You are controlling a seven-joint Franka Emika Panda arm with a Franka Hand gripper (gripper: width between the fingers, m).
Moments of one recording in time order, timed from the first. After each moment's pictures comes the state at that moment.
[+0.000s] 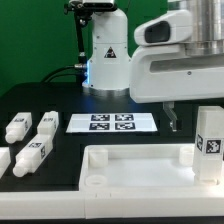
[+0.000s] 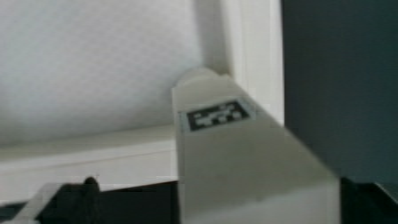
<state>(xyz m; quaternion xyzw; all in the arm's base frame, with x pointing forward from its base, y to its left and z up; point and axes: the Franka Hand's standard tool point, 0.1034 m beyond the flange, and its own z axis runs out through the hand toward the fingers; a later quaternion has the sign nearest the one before) 0.639 0.108 0.111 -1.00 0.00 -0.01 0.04</state>
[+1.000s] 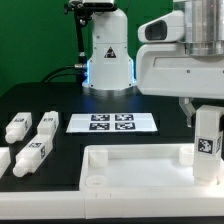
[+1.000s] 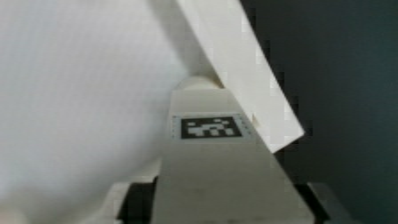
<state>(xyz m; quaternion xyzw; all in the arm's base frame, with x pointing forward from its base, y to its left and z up) 0.635 0.116 0.108 -0.91 0.41 -0.01 0.04</state>
